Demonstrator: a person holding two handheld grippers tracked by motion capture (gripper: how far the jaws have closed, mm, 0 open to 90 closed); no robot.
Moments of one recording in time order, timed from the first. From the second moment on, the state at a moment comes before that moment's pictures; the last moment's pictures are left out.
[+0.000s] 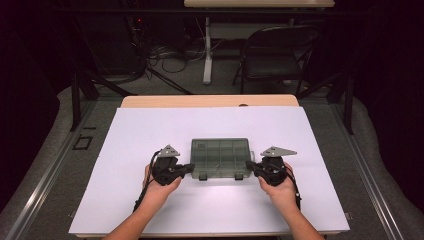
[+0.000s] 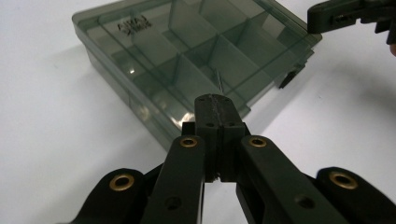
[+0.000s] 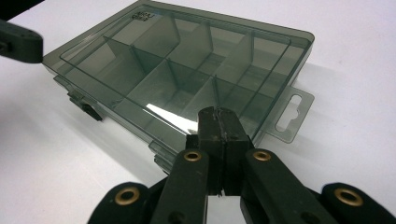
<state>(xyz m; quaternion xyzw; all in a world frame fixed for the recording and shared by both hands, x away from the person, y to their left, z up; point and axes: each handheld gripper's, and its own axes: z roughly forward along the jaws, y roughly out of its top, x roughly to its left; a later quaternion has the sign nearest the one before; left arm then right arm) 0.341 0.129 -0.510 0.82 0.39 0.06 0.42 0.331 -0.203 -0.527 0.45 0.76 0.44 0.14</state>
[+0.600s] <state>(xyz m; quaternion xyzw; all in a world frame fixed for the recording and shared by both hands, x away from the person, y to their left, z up) 0.348 0.125 -0.520 0.82 0.39 0.05 0.41 0.331 -0.203 -0.529 0.45 0.76 0.44 0.14</state>
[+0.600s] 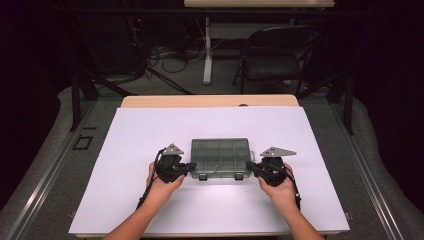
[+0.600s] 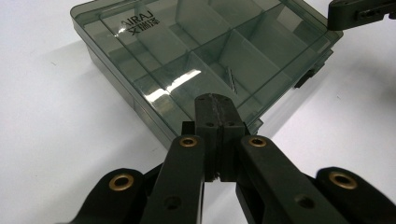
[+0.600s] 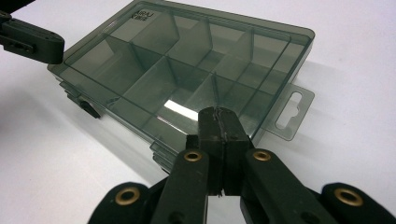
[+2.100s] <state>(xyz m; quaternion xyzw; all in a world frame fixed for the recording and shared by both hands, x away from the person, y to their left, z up) 0.320 0.223 -0.498 0.77 0.43 0.08 0.46 0.295 -0.202 -0.485 0.46 0.74 0.46 0.19</state>
